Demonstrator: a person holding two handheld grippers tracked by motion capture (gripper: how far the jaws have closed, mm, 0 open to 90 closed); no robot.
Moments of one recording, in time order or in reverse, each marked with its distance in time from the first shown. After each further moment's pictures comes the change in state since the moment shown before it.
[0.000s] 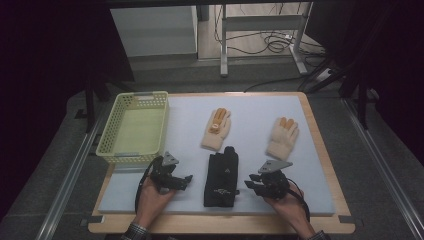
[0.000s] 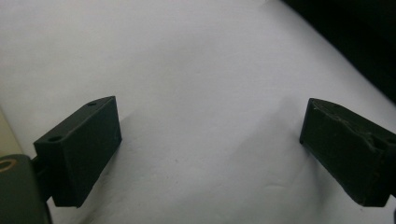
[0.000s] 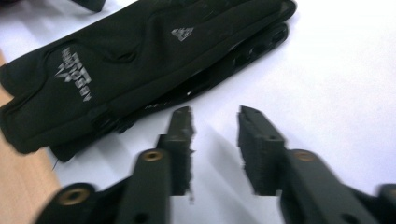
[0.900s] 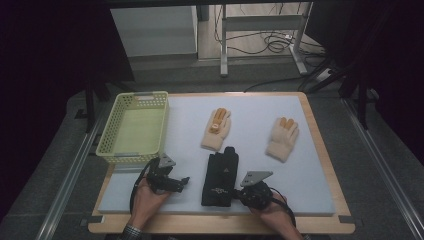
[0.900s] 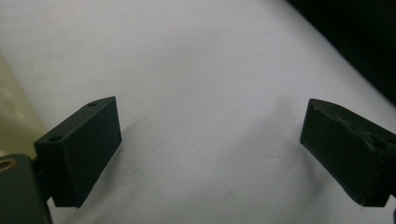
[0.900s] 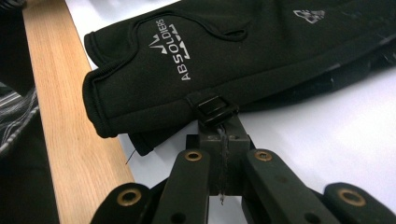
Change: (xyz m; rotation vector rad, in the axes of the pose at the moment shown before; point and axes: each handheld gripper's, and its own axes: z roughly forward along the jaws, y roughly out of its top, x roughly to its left) left arm 0.003 -0.005 -0.015 0.008 0.006 0.023; right arm 0.041 0.000 0.030 0.028 0.155 -0.093
